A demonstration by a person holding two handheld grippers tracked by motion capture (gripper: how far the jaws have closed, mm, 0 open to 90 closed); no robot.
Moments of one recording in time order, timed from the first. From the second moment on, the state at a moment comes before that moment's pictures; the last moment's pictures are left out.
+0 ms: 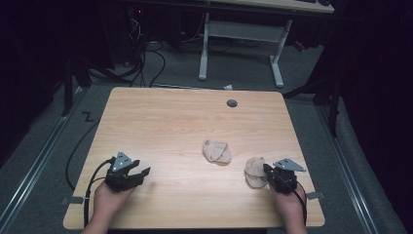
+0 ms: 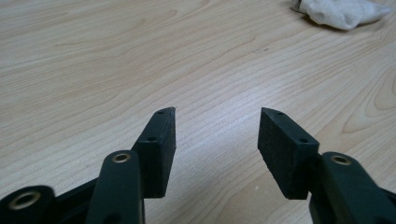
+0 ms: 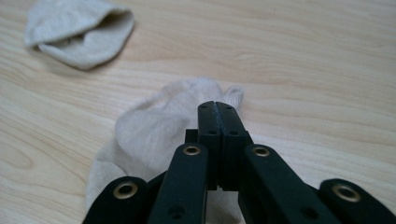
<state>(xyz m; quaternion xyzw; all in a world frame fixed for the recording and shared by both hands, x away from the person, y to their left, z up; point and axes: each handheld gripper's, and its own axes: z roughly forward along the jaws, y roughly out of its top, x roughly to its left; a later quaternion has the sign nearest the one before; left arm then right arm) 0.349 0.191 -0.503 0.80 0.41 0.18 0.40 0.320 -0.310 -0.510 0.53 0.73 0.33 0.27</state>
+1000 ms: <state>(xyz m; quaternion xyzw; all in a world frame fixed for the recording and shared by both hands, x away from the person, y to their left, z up) 0.333 0.154 -0.506 0.83 0.36 0.14 0.41 0.316 -0.223 -0.525 0.41 0.82 0.33 0.20</state>
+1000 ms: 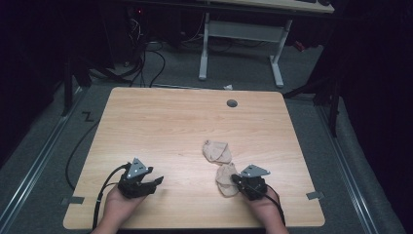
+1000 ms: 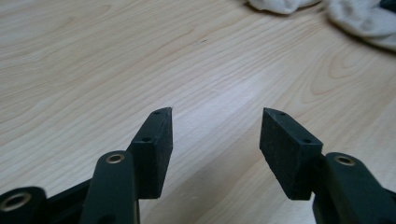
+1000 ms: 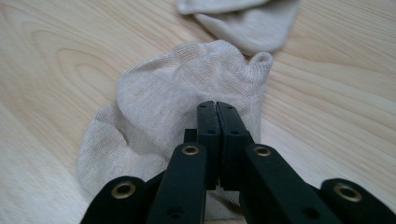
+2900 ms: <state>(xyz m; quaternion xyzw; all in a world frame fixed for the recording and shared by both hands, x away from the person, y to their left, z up) 0.307 0.066 -0.527 0.88 0.28 0.07 0.39 0.307 -0.135 -0.505 0.33 0.84 0.39 0.20</state>
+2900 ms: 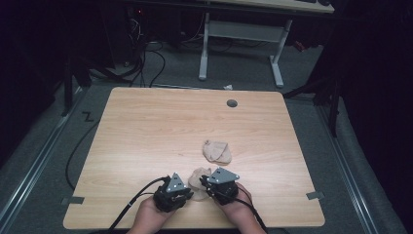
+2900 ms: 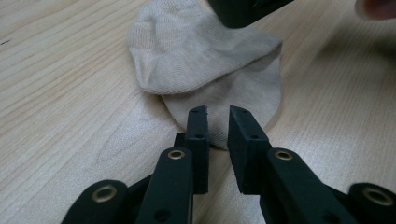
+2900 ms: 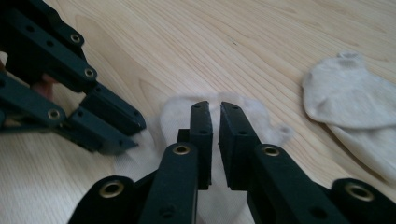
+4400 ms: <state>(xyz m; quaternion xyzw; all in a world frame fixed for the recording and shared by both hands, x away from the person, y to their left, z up) 0.304 0.065 -0.527 0.88 0.27 0.08 0.39 0.288 -0.232 -0.508 0.44 0.78 0.37 0.23</state>
